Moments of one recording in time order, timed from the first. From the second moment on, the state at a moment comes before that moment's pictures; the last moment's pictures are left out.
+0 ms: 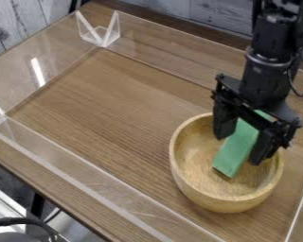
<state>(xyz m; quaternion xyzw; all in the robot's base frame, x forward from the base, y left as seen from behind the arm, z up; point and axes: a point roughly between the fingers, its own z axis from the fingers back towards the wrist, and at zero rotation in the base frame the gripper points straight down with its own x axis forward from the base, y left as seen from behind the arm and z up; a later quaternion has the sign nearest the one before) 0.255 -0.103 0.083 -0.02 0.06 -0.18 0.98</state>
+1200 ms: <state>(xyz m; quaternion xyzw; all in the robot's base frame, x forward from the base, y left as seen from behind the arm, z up) 0.254 -0.102 0.088 -0.03 0.05 -0.19 0.98</state>
